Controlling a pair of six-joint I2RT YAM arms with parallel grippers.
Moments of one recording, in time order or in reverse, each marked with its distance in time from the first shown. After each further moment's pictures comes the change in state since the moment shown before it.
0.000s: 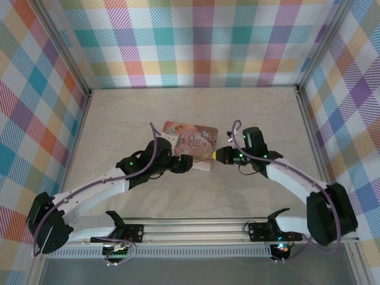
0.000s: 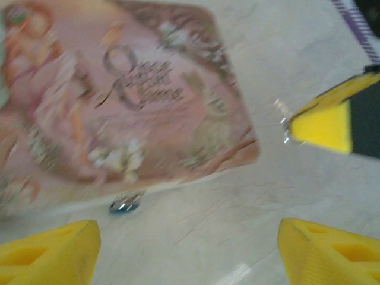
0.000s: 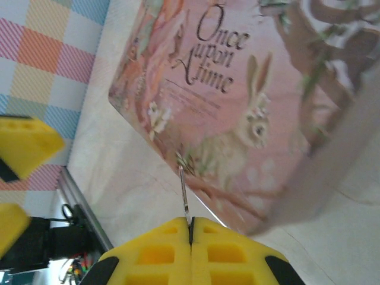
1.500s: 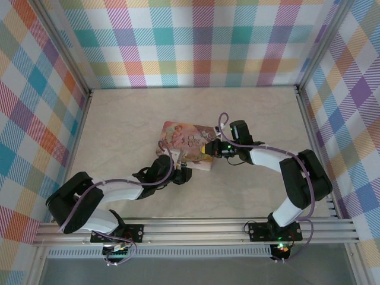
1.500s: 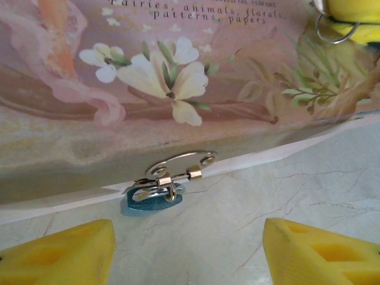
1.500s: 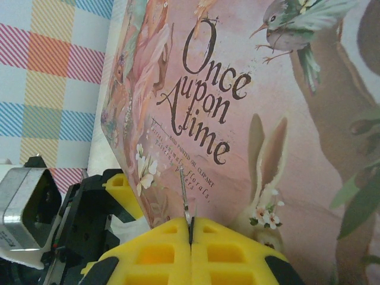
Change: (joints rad) left arm 0.008 0.280 -0.319 0.638 0.001 0.050; right arm 0.015 0.321 0.116 0.178 -0.090 0.074
